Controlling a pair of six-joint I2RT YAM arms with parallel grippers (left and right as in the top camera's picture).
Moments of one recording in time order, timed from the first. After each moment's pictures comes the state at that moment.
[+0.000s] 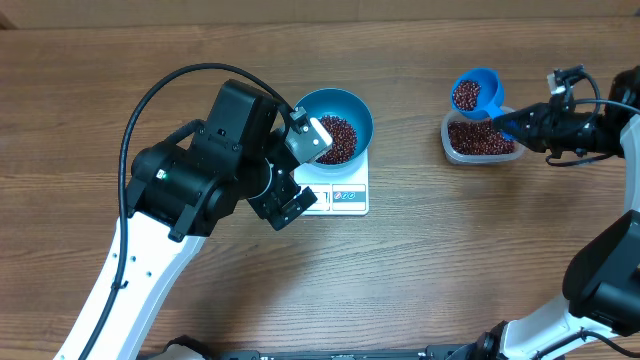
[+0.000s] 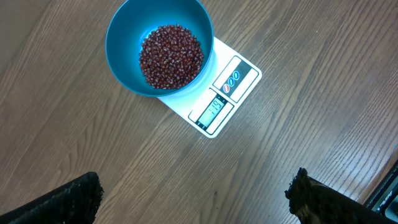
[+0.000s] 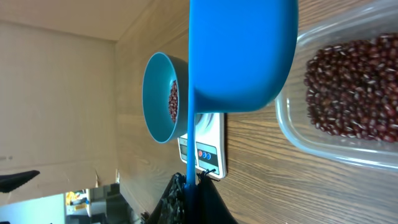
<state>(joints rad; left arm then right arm) -0.50 1.38 1.63 -1.28 0.09 0.43 -0.42 1.84 1.59 -1.27 -1.01 -0.22</state>
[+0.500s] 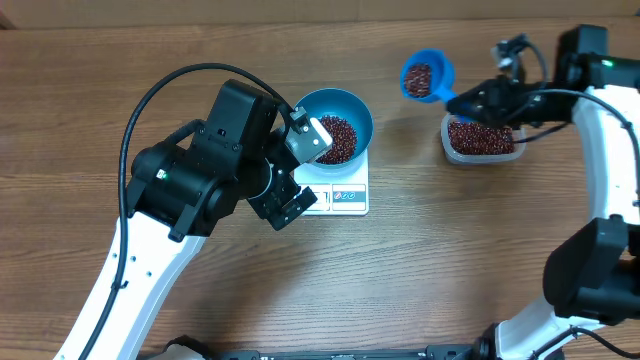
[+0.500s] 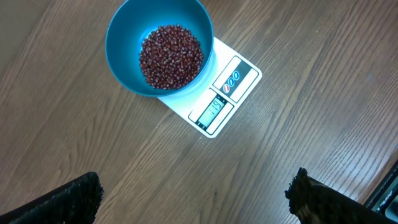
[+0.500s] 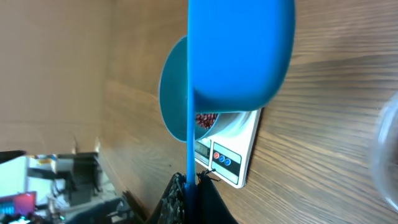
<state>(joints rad) -0.50 1.38 1.63 -1.28 0.09 0.43 -0.17 1.84 1.71 -1.22 -0.93 -0.15</state>
